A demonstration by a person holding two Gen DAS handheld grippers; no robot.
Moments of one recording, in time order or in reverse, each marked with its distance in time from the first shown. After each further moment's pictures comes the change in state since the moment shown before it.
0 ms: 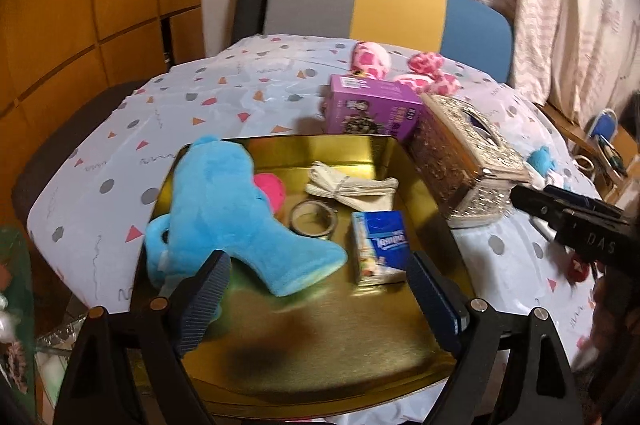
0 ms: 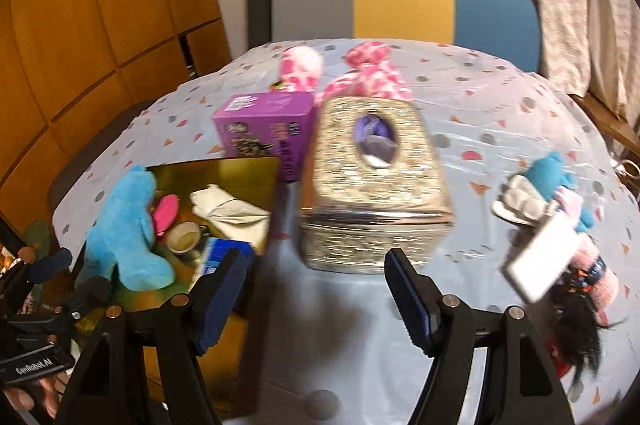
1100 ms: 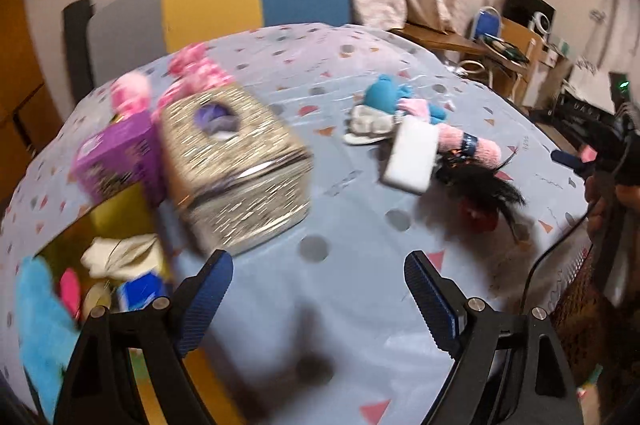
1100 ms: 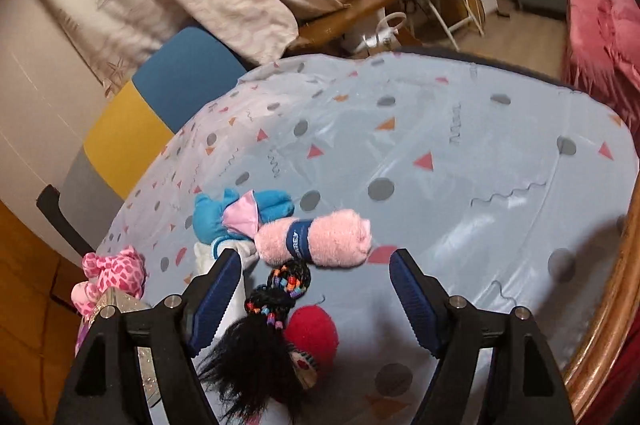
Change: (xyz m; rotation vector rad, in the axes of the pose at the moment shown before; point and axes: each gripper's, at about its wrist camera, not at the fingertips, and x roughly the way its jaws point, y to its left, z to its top) left arm 0.026 -0.207 0.007 0.434 0.058 -0.312; right arm -0.110 -0.309 -0.099 0.918 -0.252 -0.330
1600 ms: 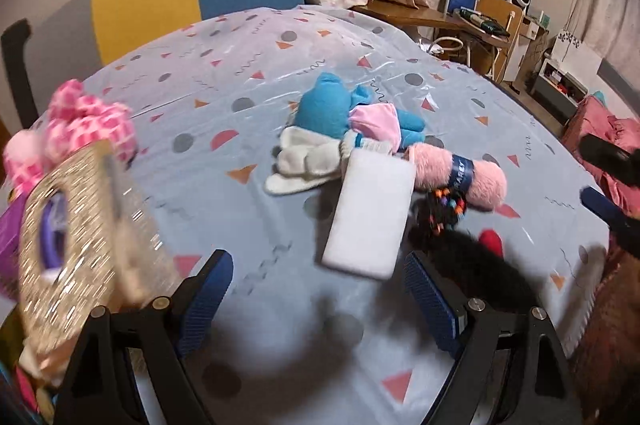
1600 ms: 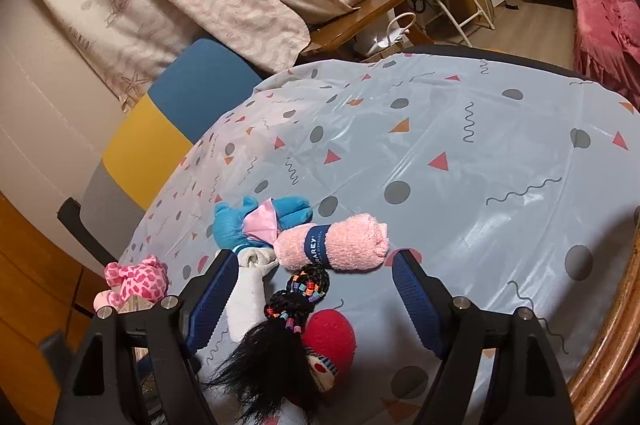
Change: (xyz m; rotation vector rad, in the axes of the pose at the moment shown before) left arm 0.120 -0.070 0.087 0.091 0.072 -0.079; right arm 0.002 -0.004 -0.001 0.033 -0.011 0.083
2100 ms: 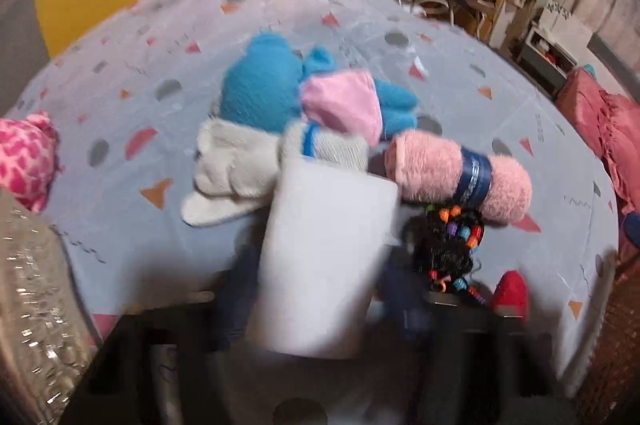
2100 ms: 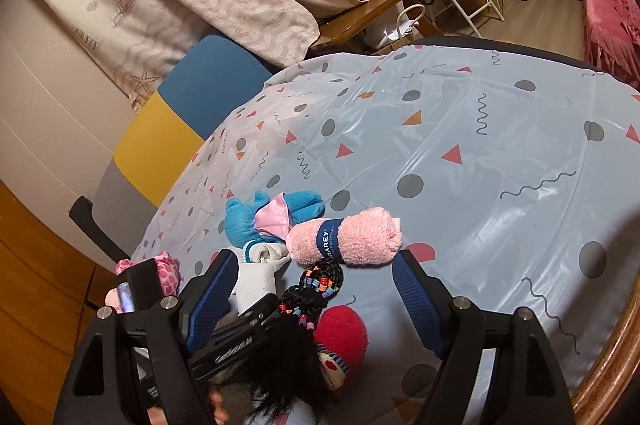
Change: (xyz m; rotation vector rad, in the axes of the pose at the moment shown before) left arm 0.089 -0.030 0.033 0.059 0.133 -0.074; right arm 0.003 -0.002 0.000 0.014 0.019 0.050
